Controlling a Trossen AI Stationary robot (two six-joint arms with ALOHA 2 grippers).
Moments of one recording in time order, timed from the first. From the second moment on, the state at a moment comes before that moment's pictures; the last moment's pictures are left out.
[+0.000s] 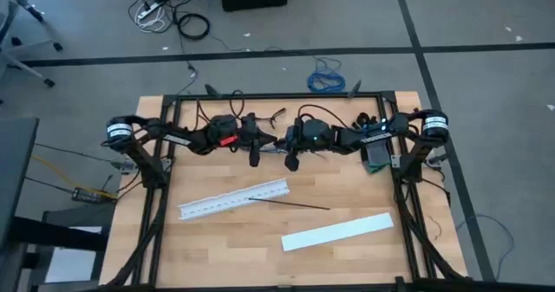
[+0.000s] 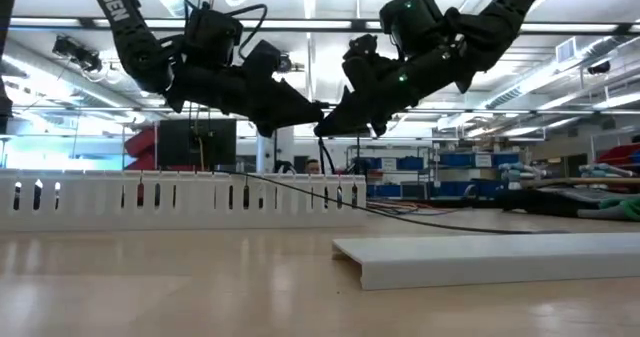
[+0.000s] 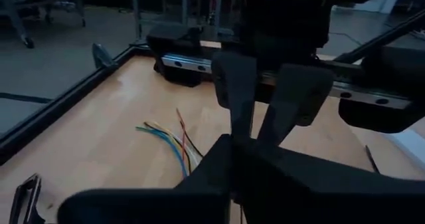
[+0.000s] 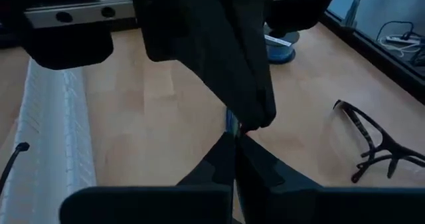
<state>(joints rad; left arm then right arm) 0.33 1.62 0.60 0.84 0.21 -0.03 -0.18 1.71 0.85 0.50 0.02 0.06</state>
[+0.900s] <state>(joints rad) 0.33 1.62 0.60 0.88 0.19 -0.06 -0.18 1.71 0.85 0.47 0.02 0.06</state>
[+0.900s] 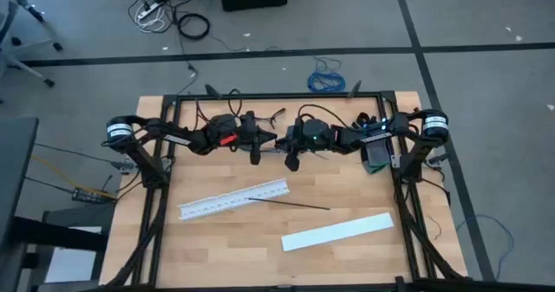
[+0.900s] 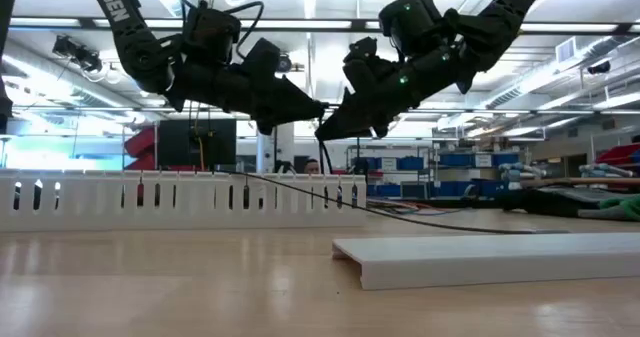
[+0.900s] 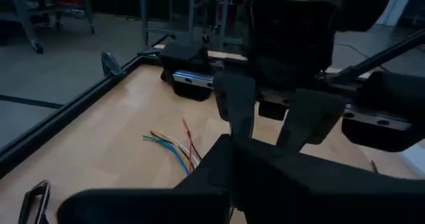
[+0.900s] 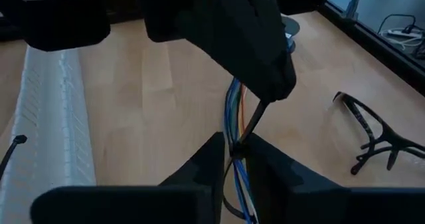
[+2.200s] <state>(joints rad) 0.33 1.62 0.67 0.95 0.24 -0.14 -0.18 1.71 0.82 0.45 0.06 0.08</state>
